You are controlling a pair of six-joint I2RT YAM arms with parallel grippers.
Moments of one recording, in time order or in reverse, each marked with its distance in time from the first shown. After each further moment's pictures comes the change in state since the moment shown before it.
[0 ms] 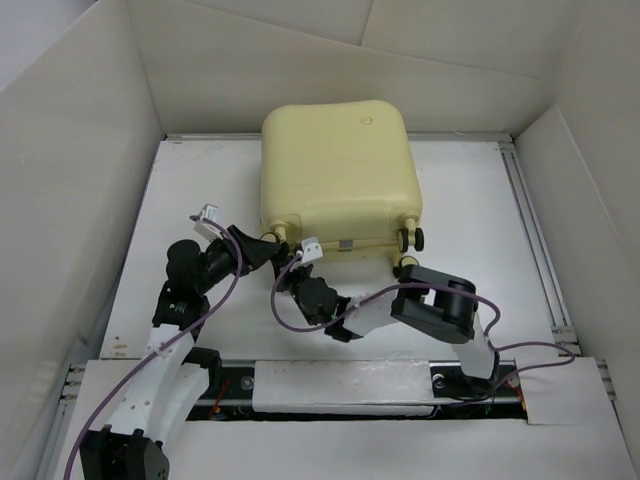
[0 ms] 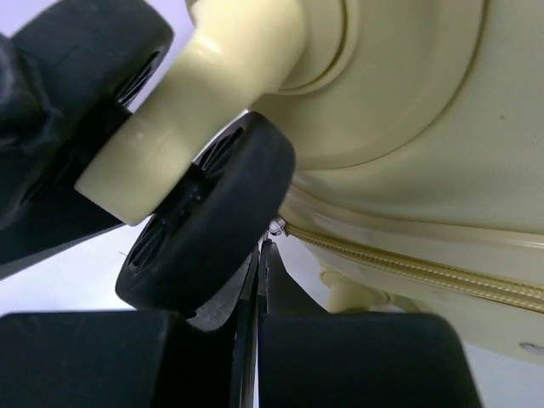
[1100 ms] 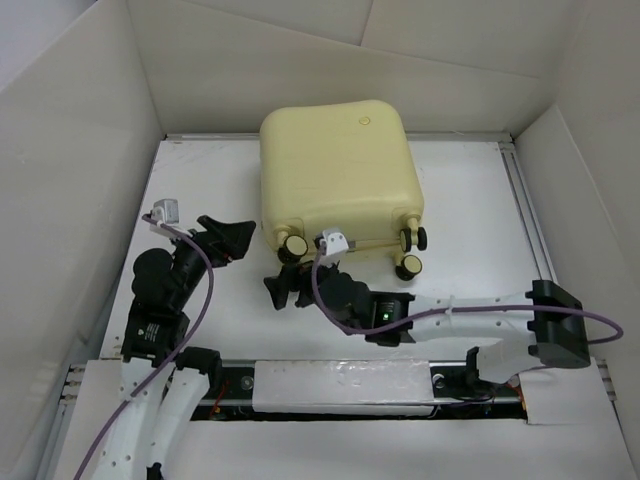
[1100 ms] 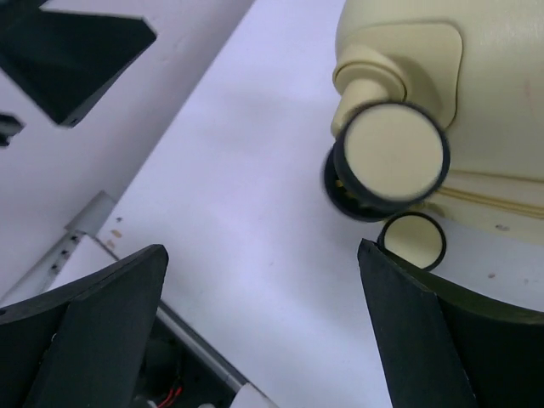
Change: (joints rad) left arm -0.026 -0.184 0.291 -0.327 -0.356 0.168; right arm 0.122 -0.607 -0.011 -0.816 -0.036 0.280
